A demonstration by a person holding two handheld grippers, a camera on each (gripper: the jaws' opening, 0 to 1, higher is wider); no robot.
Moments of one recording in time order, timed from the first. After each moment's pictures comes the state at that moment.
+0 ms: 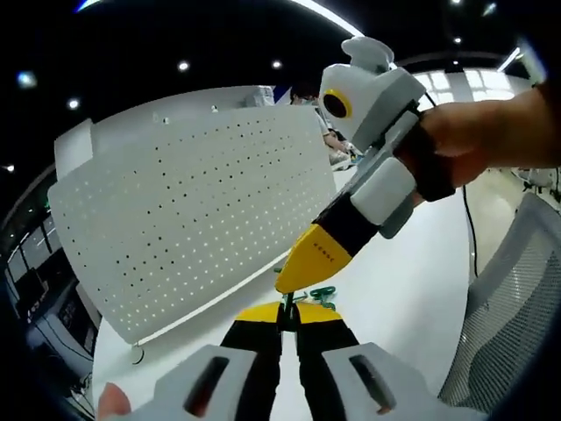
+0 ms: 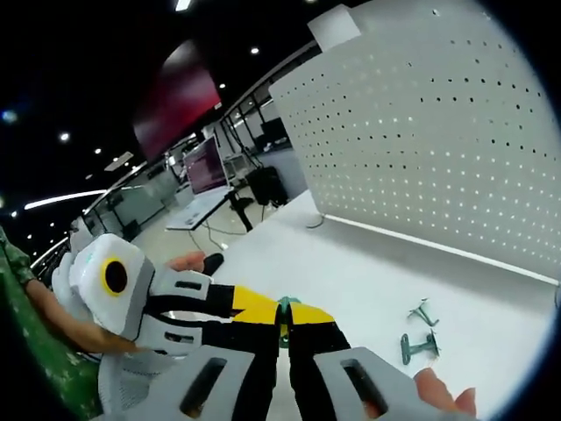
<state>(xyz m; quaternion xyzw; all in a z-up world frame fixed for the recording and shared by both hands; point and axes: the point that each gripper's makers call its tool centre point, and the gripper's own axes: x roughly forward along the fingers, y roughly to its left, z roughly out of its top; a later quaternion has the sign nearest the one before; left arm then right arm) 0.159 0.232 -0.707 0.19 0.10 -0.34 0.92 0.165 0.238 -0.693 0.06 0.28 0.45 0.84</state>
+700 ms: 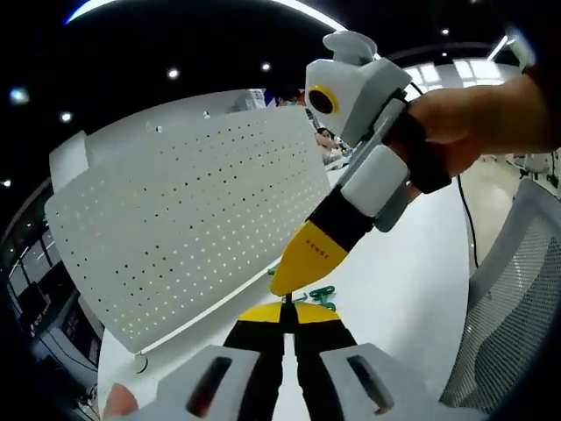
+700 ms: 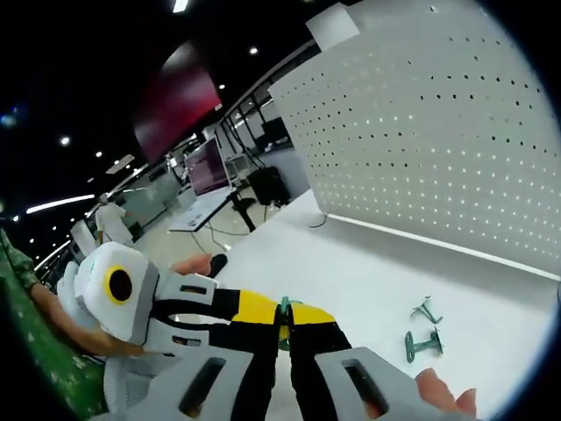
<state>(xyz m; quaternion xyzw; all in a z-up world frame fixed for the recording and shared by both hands) 0.157 0.229 -0.706 0.20 0.08 -0.35 0.91 0.161 0.238 -0.690 0.07 0.28 0.45 0.84</state>
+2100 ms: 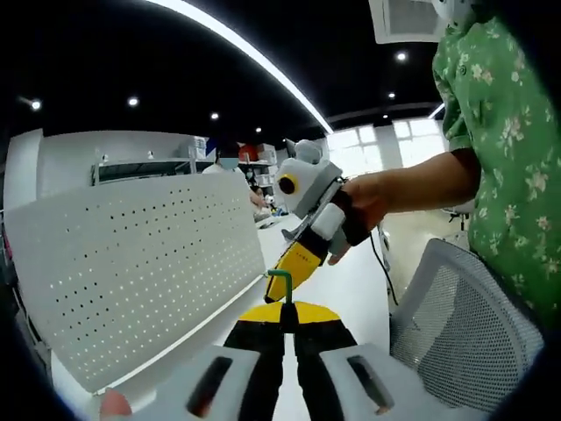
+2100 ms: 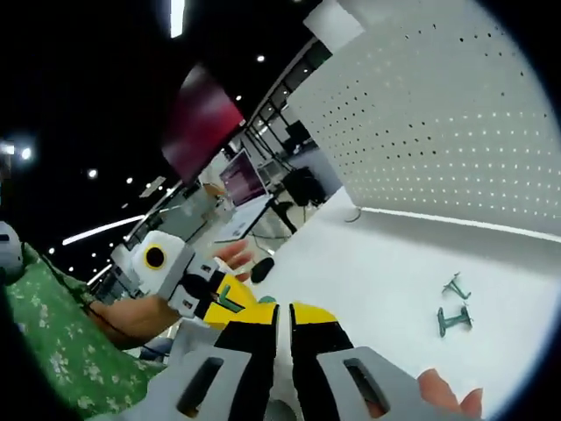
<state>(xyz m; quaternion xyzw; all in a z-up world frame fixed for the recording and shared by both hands) 0.097 0.227 -0.648 0.11 0.00 -0.54 0.83 0.121 0.226 -0.655 0.19 0.32 0.53 0.76</state>
